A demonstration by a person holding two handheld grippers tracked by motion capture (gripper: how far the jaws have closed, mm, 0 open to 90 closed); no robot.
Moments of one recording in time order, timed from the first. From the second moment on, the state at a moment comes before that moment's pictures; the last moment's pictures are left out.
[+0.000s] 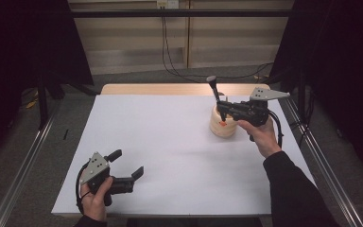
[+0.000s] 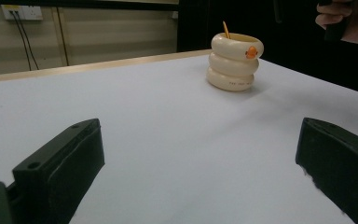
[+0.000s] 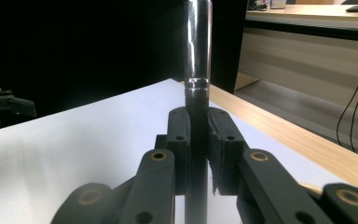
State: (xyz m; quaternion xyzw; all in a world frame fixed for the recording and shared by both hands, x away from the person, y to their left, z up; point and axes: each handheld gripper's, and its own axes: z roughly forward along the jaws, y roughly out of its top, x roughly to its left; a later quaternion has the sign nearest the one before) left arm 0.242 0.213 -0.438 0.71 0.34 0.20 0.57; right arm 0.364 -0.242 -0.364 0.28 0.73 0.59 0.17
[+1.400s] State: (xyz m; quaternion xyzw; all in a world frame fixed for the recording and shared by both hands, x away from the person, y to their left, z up) left arm 0.243 0.213 -0.438 0.72 0.34 0.20 0.58; right arm 0.410 -0.268 -0.389 0.36 0.73 0.55 0.21
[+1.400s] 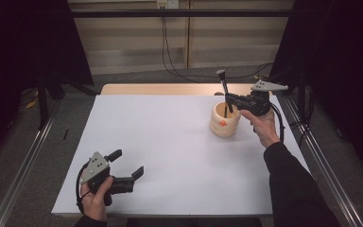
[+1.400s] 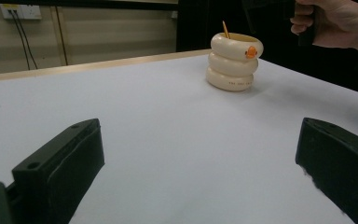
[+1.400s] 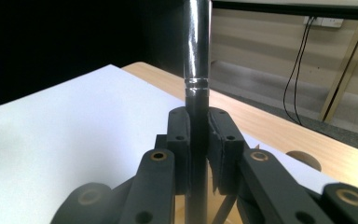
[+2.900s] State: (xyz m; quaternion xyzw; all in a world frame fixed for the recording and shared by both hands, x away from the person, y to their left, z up) left arm 0.242 0.214 -0.438 0.71 0.34 0.20 0.58; right arm 0.410 -0.270 -0.428 0.39 0.74 0.51 0.19
